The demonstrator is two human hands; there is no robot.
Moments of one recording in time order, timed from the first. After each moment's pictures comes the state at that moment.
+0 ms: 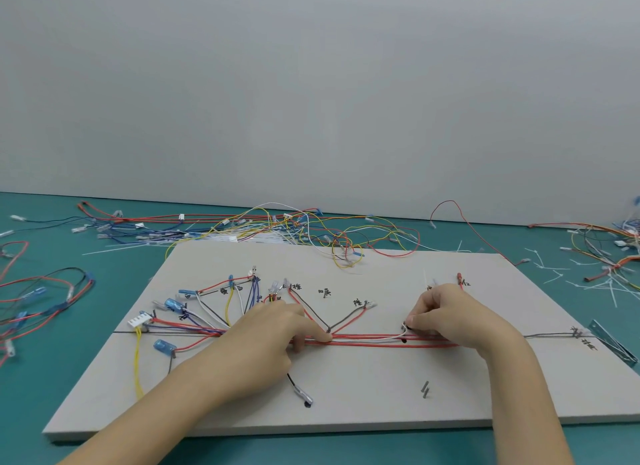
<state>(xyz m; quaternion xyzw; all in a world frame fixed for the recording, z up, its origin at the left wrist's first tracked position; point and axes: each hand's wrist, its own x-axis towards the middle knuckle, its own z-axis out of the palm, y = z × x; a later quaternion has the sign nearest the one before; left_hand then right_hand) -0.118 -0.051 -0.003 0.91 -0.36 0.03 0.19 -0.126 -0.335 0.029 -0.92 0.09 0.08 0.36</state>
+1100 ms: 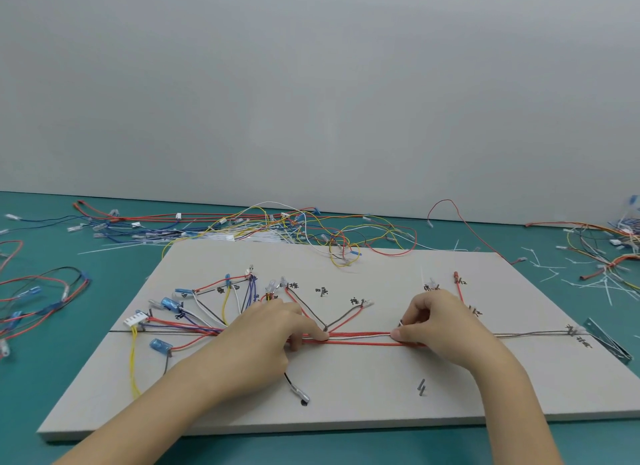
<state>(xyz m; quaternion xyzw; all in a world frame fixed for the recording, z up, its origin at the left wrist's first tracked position) -0.124 -0.052 0.002 0.92 -0.35 0.03 0.19 -0.142 -0.319 0.022 -0.94 0.08 0.01 0.33</state>
